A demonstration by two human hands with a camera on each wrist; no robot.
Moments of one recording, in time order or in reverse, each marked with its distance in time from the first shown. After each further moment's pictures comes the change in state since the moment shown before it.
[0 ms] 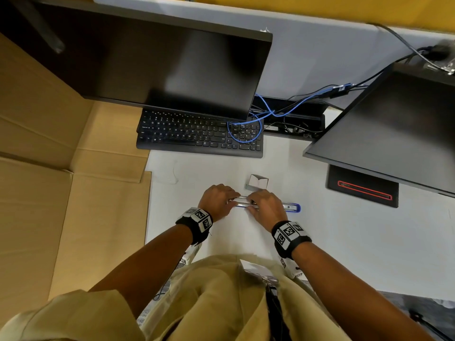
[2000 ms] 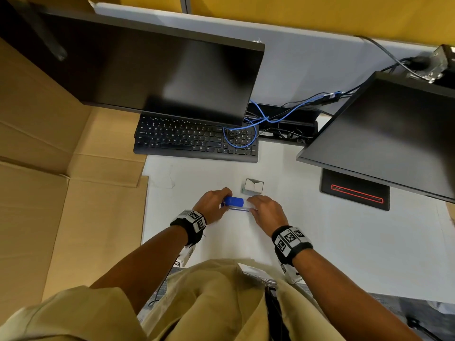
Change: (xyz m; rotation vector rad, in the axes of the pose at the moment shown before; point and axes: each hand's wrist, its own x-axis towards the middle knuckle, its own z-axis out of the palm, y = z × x) left_hand 0.001 -0.008 -0.001 -0.184 -0.164 -0.150; right_hand -0.011 0.007 -0.008 0.037 0.005 -0.002
